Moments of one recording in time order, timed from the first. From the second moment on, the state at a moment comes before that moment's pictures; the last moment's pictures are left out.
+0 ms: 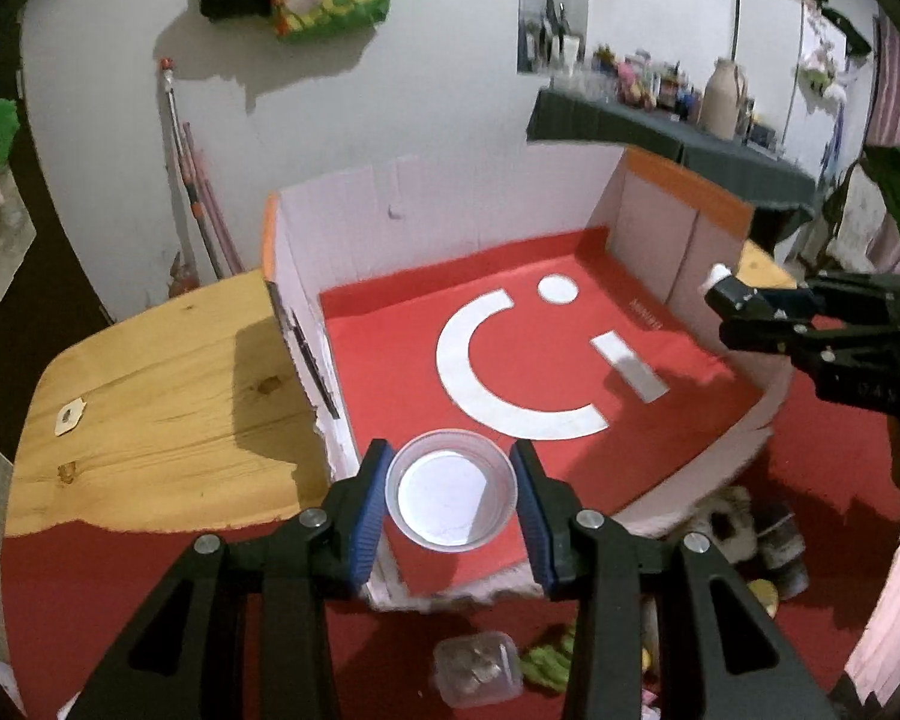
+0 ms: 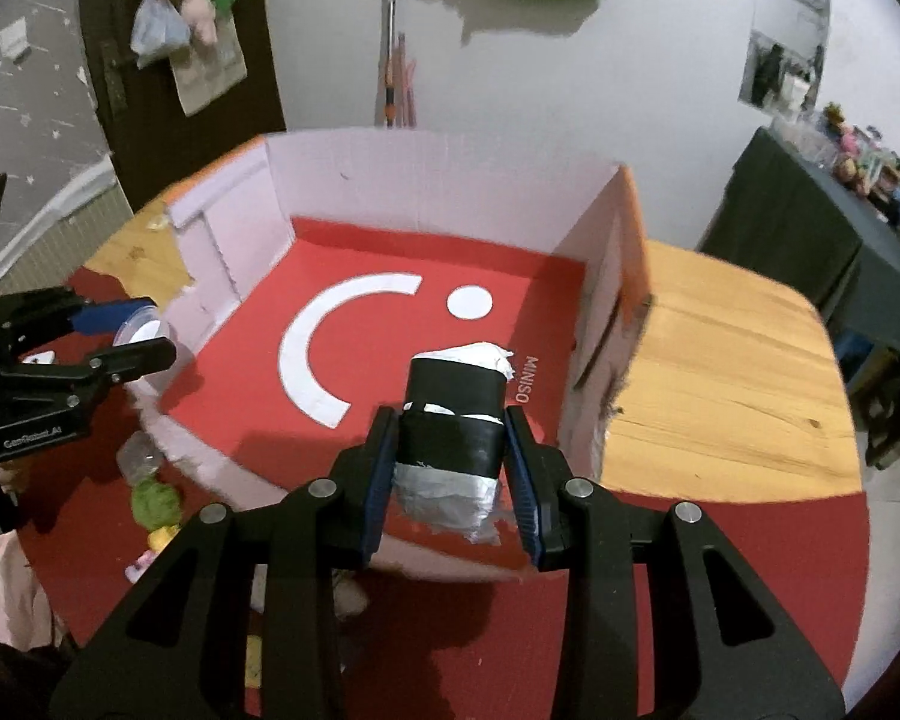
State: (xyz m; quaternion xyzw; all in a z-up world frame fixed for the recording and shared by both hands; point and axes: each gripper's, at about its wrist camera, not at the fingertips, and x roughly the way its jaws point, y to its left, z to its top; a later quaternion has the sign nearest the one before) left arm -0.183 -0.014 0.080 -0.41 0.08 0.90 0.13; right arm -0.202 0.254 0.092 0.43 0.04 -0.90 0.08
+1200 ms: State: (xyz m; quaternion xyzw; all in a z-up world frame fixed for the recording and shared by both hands) left arm -0.220 0.009 0.041 -0.48 0.16 0.85 0.15; right arm -0.232 0.250 0.041 0.54 0.15 -0.82 0.10
